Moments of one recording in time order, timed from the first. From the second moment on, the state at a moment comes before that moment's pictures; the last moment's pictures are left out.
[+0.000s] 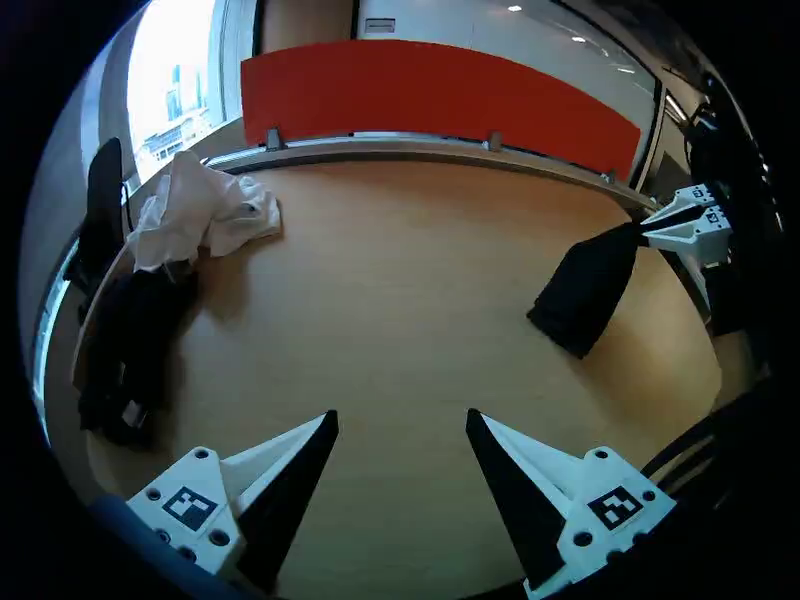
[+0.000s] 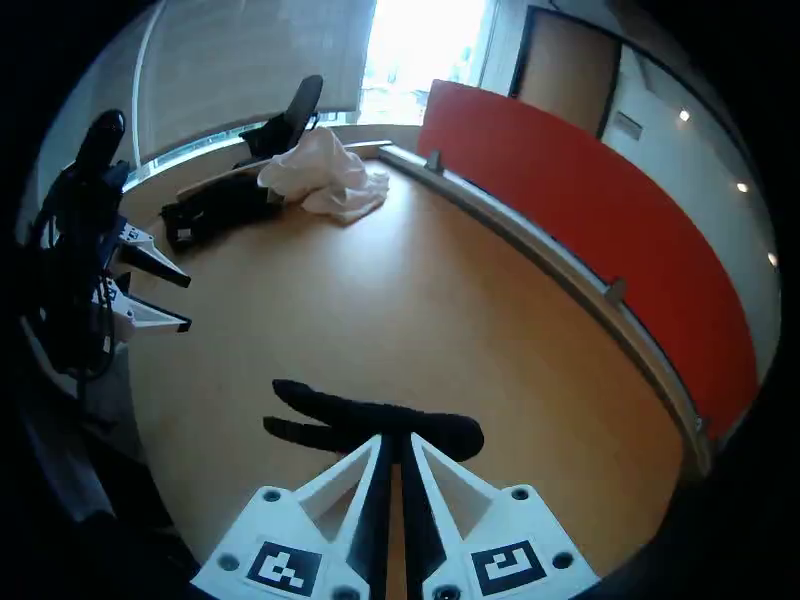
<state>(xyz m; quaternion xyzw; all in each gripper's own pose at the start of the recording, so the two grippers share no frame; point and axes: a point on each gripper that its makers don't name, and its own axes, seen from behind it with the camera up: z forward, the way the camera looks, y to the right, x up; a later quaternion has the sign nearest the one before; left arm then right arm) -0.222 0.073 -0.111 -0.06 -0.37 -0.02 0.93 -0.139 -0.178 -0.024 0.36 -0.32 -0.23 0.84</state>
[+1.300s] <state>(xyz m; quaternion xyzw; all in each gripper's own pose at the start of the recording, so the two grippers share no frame) -0.209 0.099 -0.086 -0.07 -0.36 0.00 0.93 -0.117 0.053 0.015 0.26 -0.36 -0.23 0.87</state>
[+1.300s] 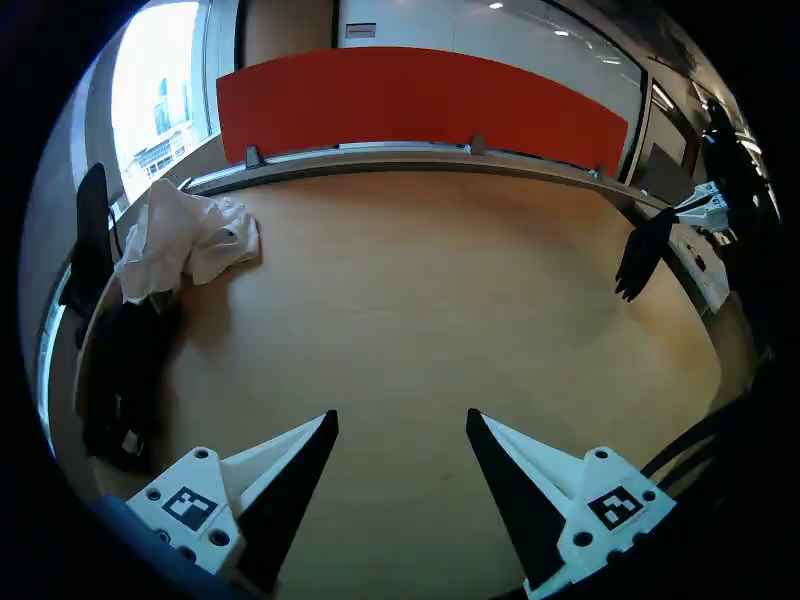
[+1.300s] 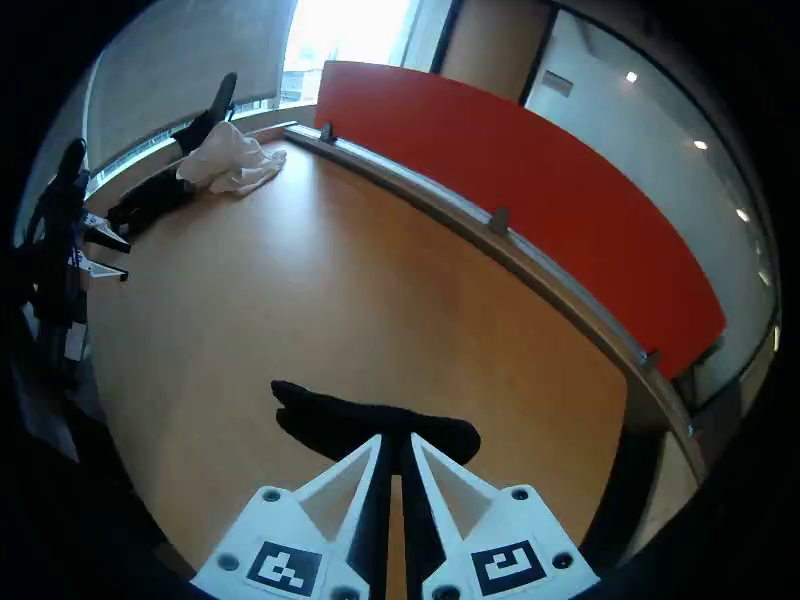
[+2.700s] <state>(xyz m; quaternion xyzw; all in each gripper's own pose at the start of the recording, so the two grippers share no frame) -0.203 0.117 -0.078 -0.06 -0.37 0.01 0.93 -0.126 0.170 0.048 0.21 -0.39 -0.23 0.87</state>
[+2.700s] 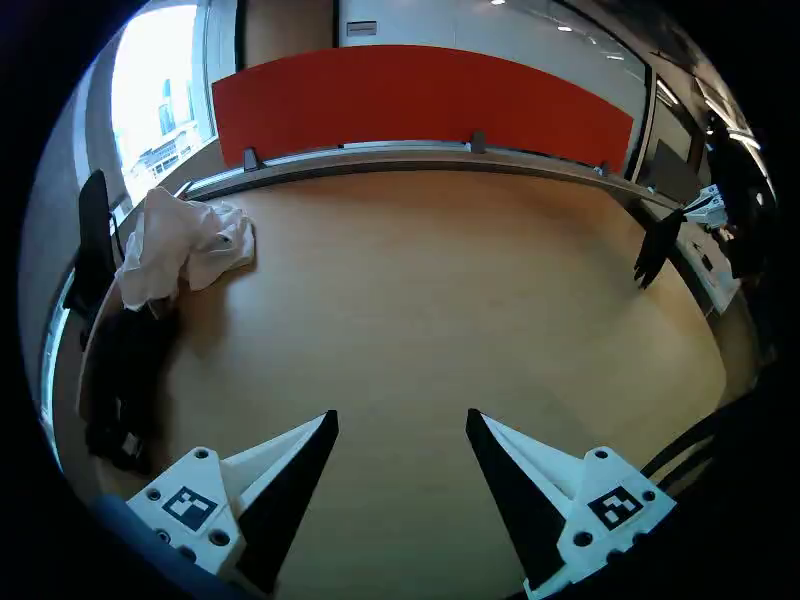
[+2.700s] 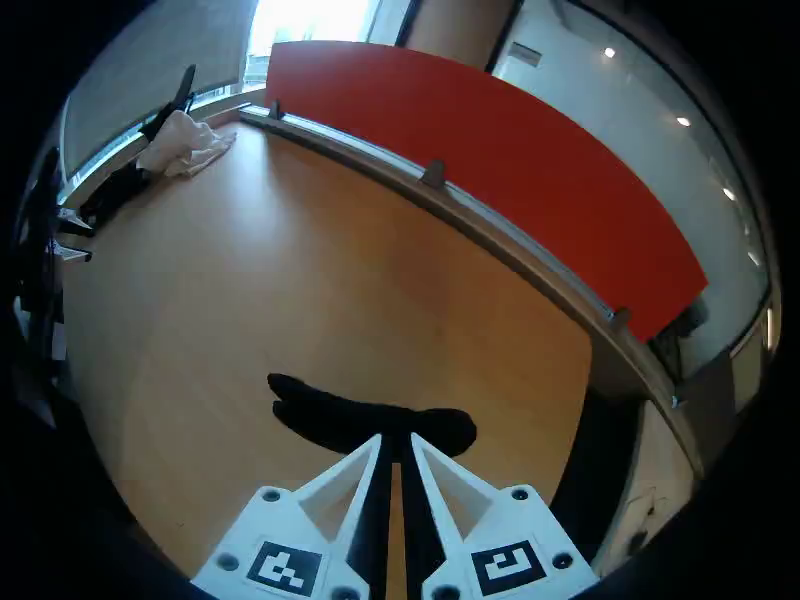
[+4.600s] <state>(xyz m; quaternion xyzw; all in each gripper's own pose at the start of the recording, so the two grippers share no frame) -0.205 0.120 -0.090 -0.06 -0.38 0.02 0.92 -0.261 0.269 -0.082 0.14 -0.55 -0.21 0.80</state>
